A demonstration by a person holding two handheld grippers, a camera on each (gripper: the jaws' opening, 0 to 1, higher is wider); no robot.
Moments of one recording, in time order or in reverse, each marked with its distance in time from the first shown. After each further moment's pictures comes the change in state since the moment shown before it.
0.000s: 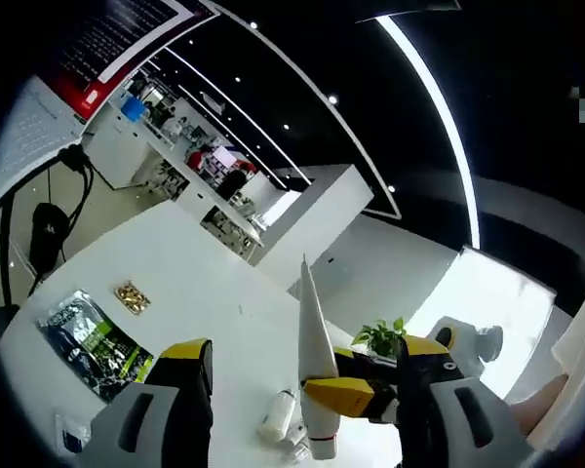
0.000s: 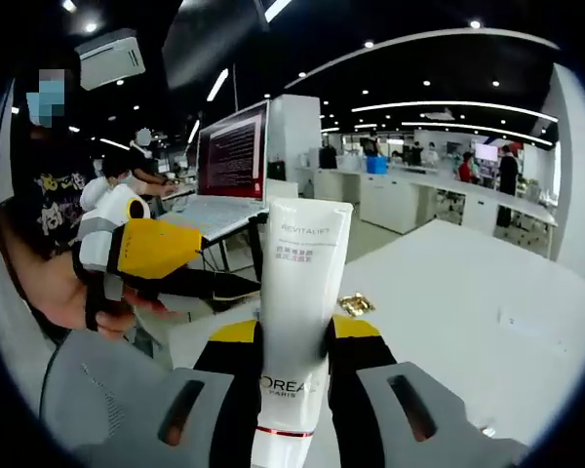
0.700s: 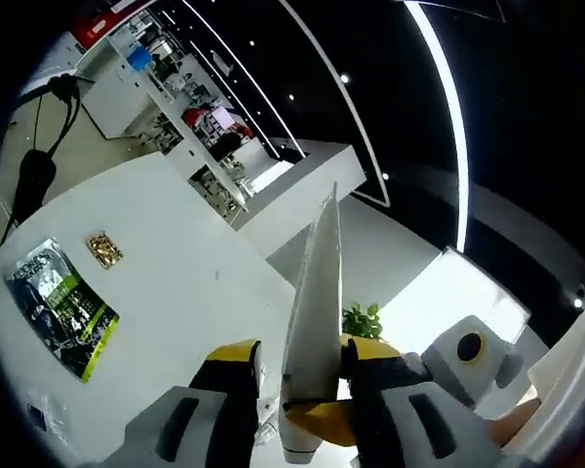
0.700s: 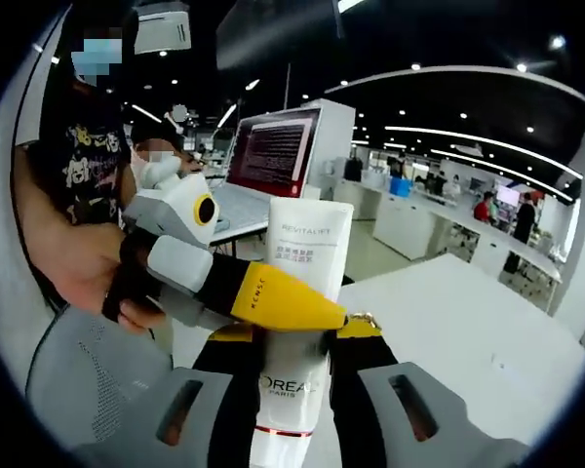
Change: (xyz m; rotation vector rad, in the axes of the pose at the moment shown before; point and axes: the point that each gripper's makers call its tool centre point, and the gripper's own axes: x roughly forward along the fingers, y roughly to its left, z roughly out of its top) left arm 0.012 -0.008 -0.025 -0.094 0.140 -0.063; right arm 0.006 0.029 0.004 -0.192 0.006 0.045
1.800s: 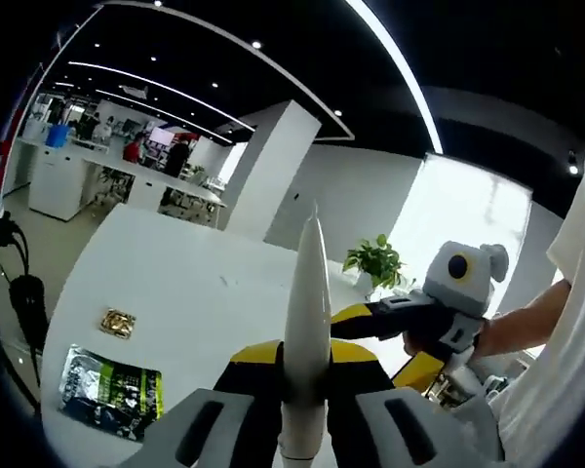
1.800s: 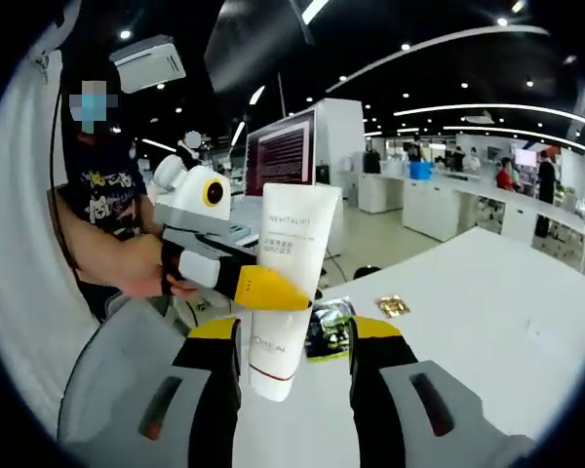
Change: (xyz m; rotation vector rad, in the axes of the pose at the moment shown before) left arm -0.008 0.007 -0.014 0.514 0.243 0.007; right arm -0.038 -0.013 -0.006 0.168 -0.038 0.151
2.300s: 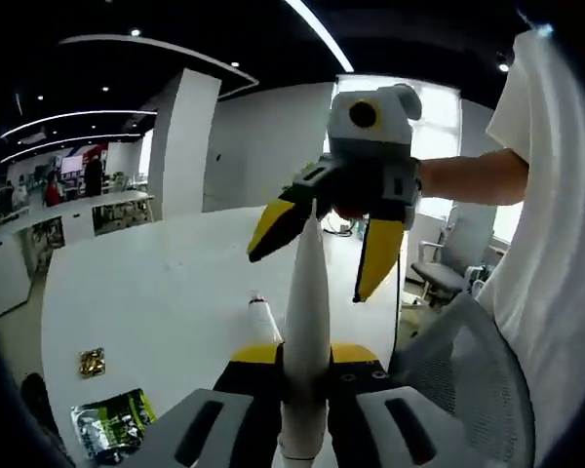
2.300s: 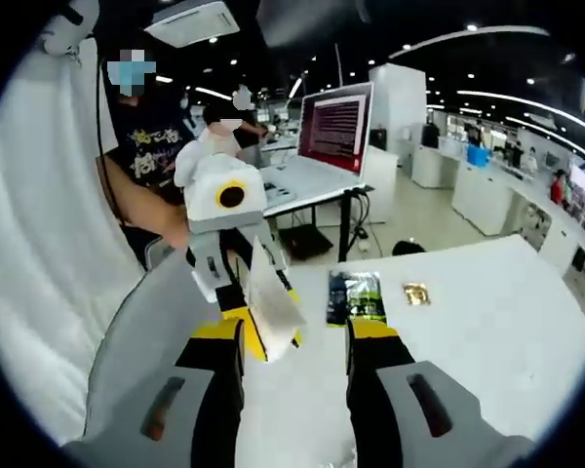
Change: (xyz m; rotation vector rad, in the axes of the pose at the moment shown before) left arm 0.007 -0.045 -0.057 0.352 0.271 -0.208; right arm -0.025 0.027 -0.009 -0.195 0.312 0.304
